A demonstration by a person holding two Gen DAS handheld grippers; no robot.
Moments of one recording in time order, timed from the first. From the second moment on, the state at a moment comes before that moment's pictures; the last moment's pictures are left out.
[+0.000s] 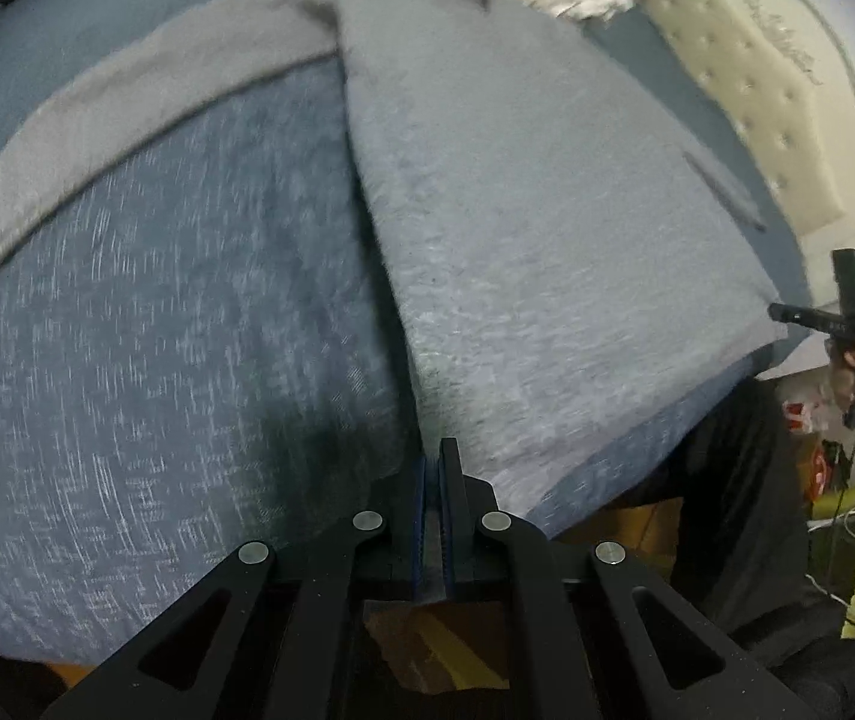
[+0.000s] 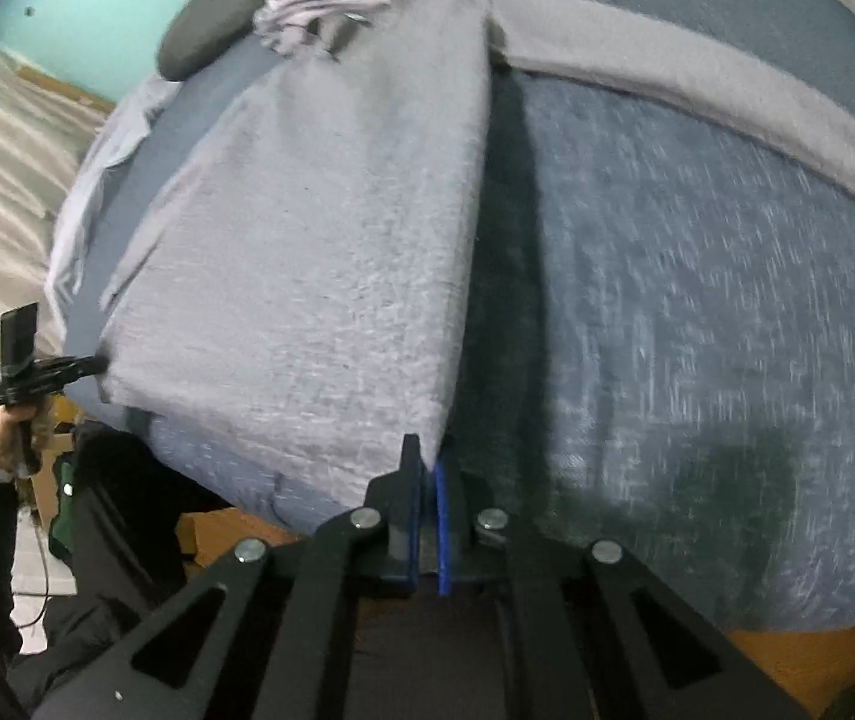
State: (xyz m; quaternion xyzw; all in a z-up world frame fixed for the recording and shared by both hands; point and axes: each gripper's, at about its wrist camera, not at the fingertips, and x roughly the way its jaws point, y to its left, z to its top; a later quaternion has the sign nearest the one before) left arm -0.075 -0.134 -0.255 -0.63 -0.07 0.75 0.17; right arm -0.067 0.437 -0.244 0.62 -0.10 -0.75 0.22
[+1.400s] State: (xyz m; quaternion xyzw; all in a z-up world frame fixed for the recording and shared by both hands) left arm -0.053 -0.104 -0.273 -0.64 -0.04 0.75 0.17; right arm -0.073 0.425 -0.251 0.61 -0.07 -0.75 0.22
